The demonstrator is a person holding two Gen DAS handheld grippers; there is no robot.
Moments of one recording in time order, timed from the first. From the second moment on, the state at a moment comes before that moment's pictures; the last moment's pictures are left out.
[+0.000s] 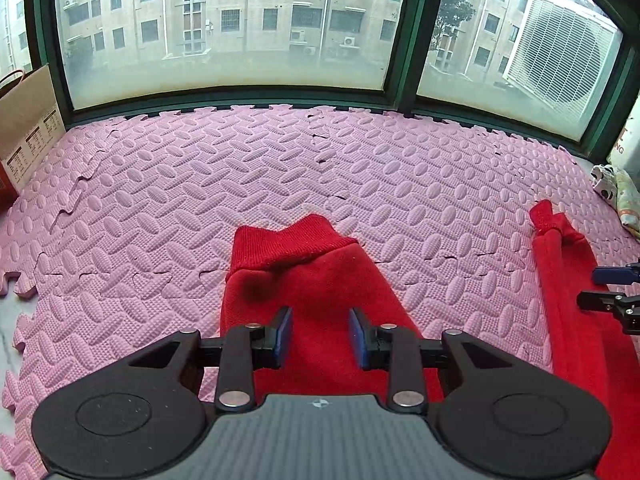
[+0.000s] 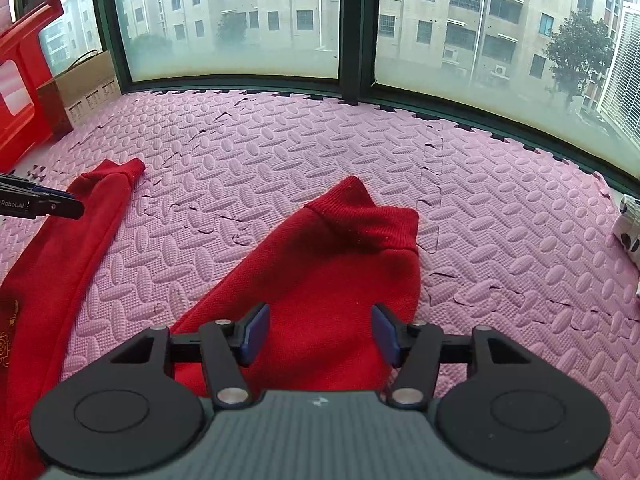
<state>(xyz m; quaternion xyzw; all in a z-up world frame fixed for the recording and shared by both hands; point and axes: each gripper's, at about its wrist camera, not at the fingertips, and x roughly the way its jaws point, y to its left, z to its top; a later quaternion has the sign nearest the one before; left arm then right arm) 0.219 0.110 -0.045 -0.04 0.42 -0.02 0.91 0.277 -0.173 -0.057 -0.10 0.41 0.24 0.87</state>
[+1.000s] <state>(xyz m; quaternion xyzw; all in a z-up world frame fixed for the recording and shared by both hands) 0.044 0.089 -0.049 -0.01 0.43 0.00 0.90 0.080 -0.134 -0.033 -0.15 0.42 0.36 0.82</state>
